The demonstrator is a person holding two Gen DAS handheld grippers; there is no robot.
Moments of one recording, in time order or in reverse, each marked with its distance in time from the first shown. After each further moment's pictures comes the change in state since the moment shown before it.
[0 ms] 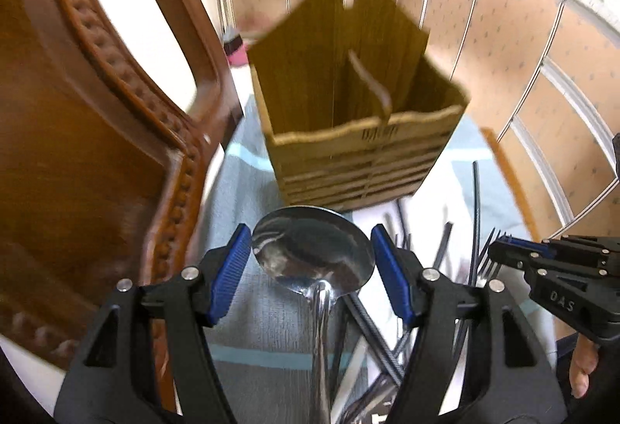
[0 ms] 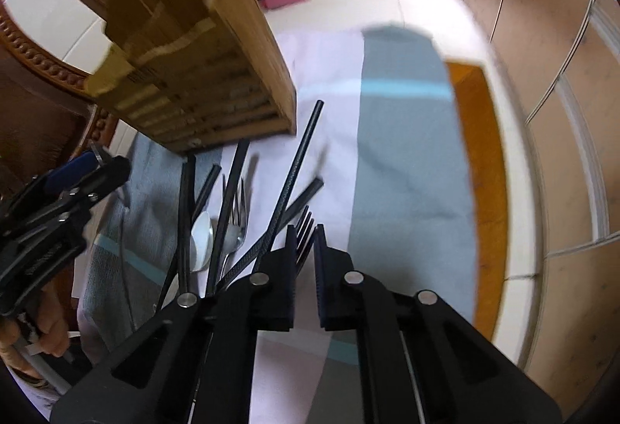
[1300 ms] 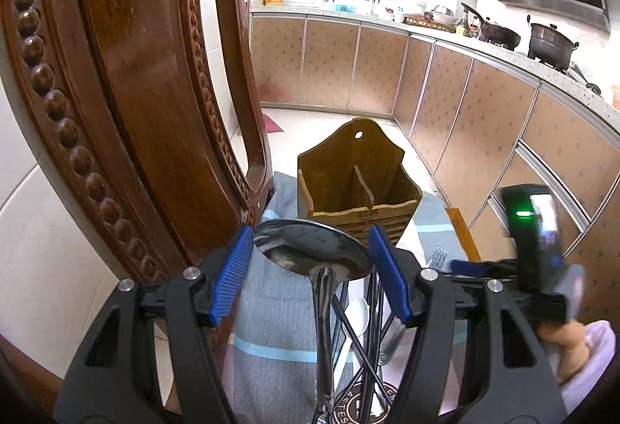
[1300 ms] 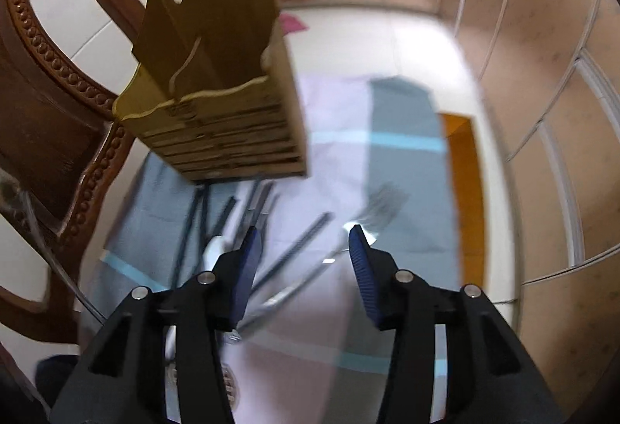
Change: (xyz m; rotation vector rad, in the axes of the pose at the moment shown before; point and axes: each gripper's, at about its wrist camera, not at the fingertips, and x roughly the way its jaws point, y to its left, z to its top) left arm -0.100 0.035 -0.013 -0.101 -0.279 -0.026; right arm 0.012 0.036 0.020 -0.024 -0.009 -0.024
